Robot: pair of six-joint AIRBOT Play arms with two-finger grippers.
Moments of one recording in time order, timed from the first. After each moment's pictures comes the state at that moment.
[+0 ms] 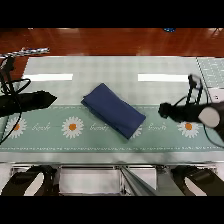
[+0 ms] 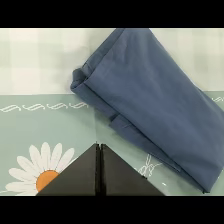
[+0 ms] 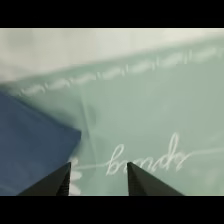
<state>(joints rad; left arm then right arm) 0.03 -0.72 0.79 1.05 -1.04 -1.45 0.28 -0.80 0.67 -1.49 0.99 2.14</state>
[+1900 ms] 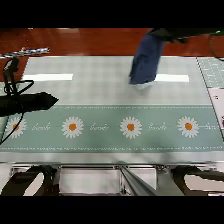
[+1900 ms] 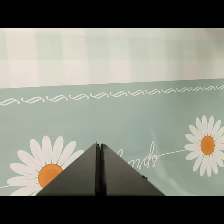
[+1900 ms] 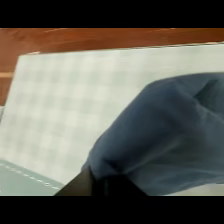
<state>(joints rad) 0.03 -0.74 0.79 1.05 -1.07 -1.41 0.04 -1.47 1.87 -0.96 1.22 1.66</state>
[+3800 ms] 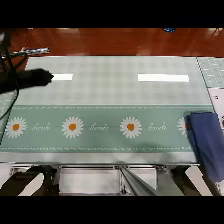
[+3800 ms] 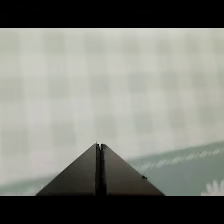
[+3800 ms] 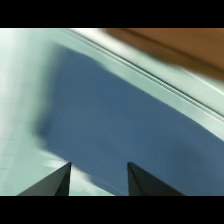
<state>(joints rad) -0.01 -0.96 1.07 1.05 -0.88 -1.32 -0.91 -0.93 1.15 -1.33 1.40 1.71</state>
